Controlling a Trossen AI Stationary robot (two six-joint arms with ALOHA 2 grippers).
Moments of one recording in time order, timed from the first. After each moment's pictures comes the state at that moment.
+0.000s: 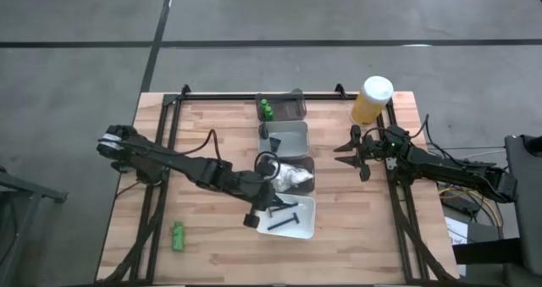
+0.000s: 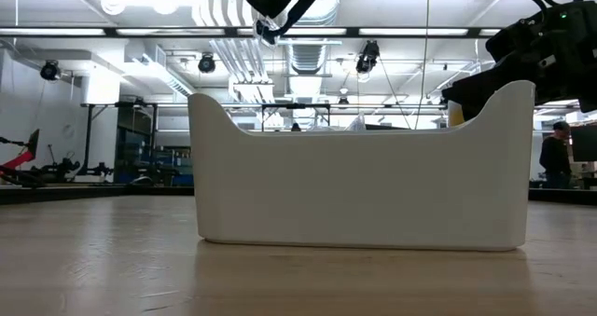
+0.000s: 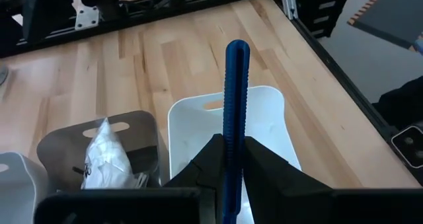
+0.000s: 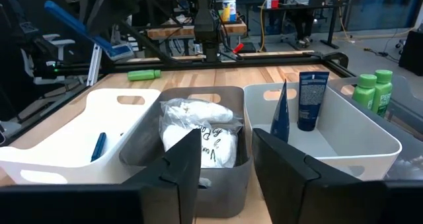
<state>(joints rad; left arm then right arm) -0.29 1.57 1.23 -0.21 -0.06 0.04 -0.53 0.55 0.01 0.44 -0.60 0.03</state>
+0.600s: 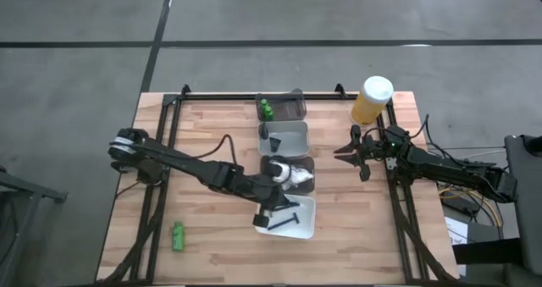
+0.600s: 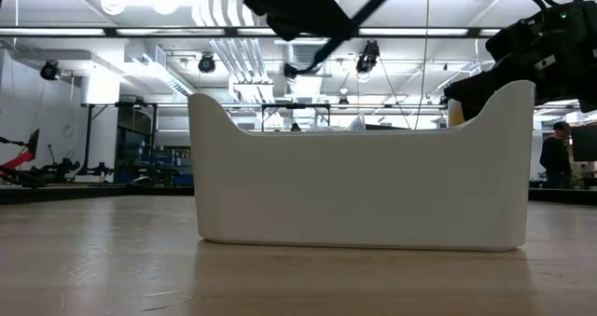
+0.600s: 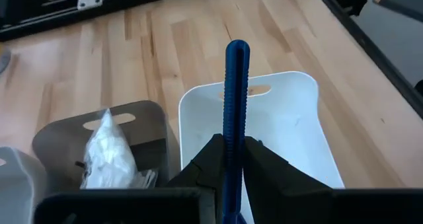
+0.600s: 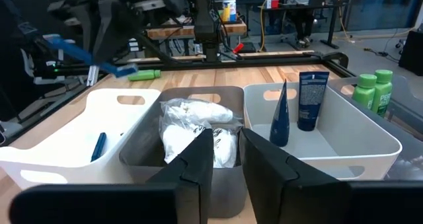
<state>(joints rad) -0.27 1.69 1.28 -0.21 -0.10 0.06 -0.53 0.55 0.01 0.44 -0.60 0.03</state>
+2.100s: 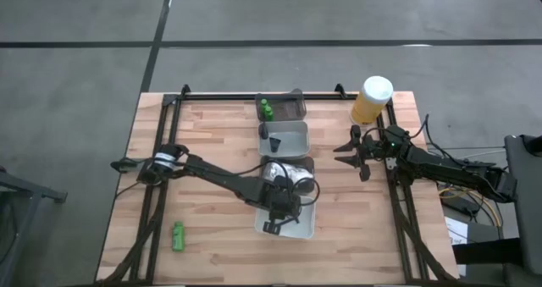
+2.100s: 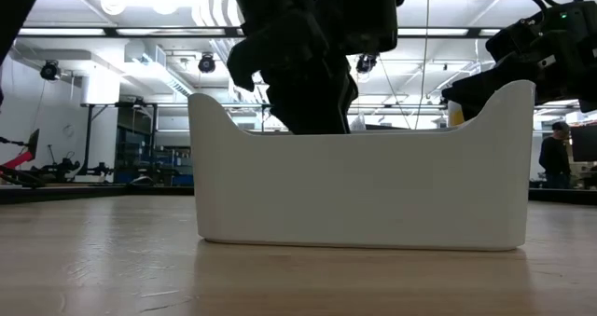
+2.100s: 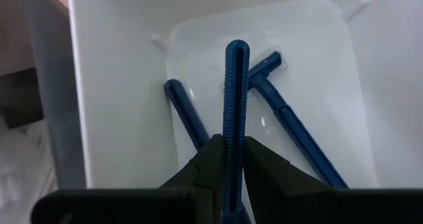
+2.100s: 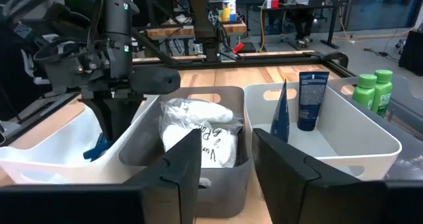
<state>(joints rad) -0.27 2.08 1.62 -0.60 -0.09 0.03 -0.53 0.55 0.01 0.44 -0.60 0.03</state>
